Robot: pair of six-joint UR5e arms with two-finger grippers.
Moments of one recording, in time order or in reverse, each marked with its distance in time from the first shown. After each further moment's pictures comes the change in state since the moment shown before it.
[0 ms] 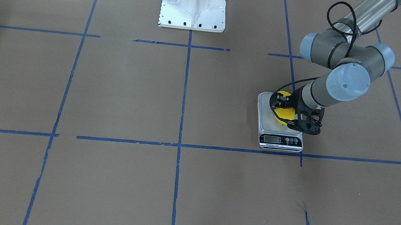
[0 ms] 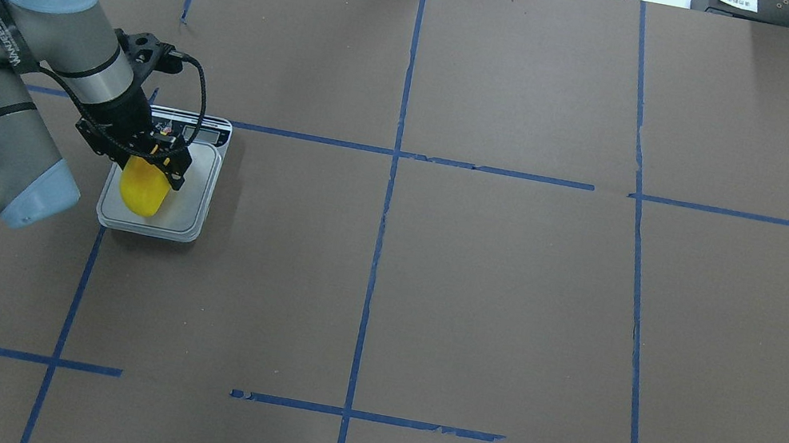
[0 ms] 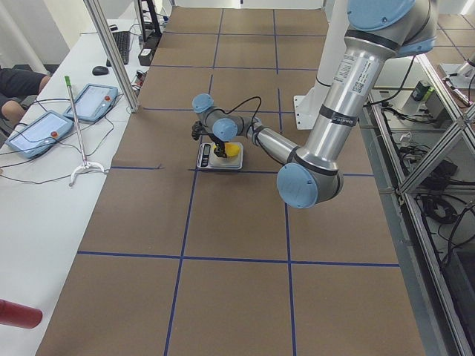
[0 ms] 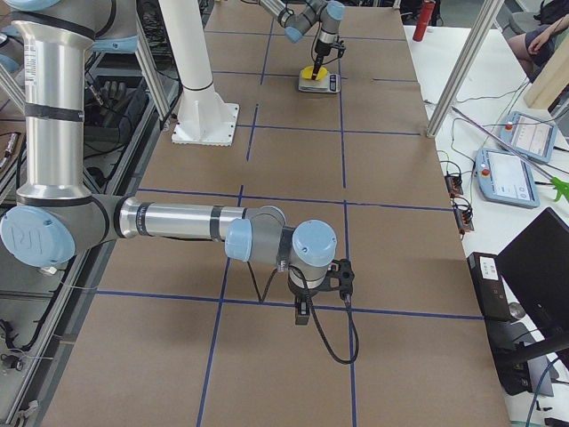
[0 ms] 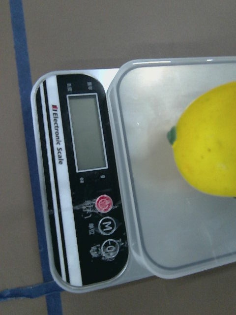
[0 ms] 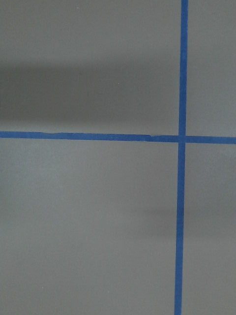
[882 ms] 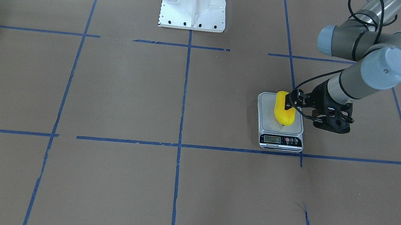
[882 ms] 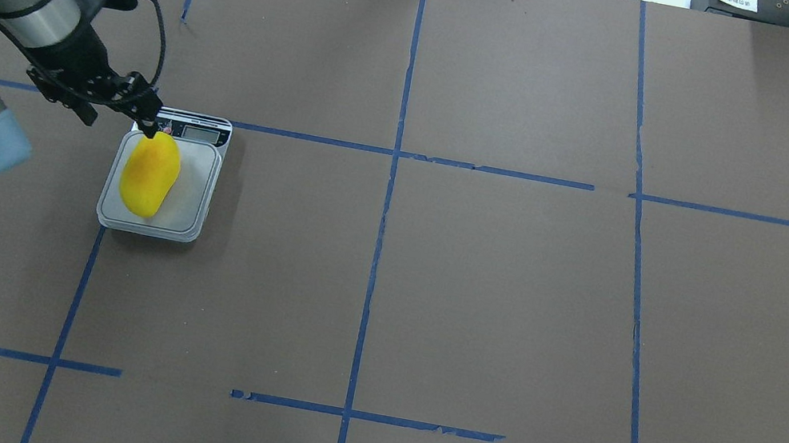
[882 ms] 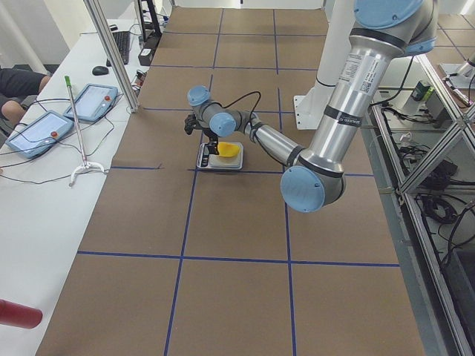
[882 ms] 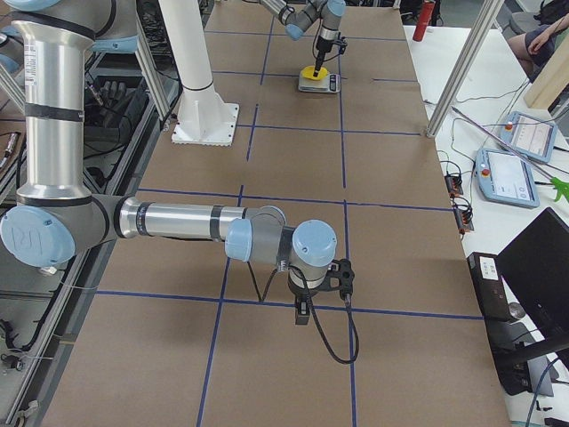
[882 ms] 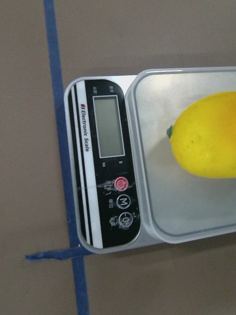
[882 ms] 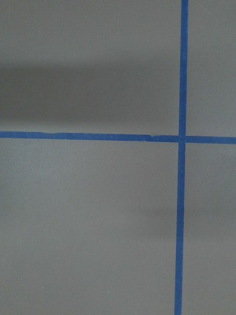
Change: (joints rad) left arm -0.137 0.066 -0.133 0.049 -0.004 0.029; right arm 0.000 0.000 0.000 0.000 0.000 0.000
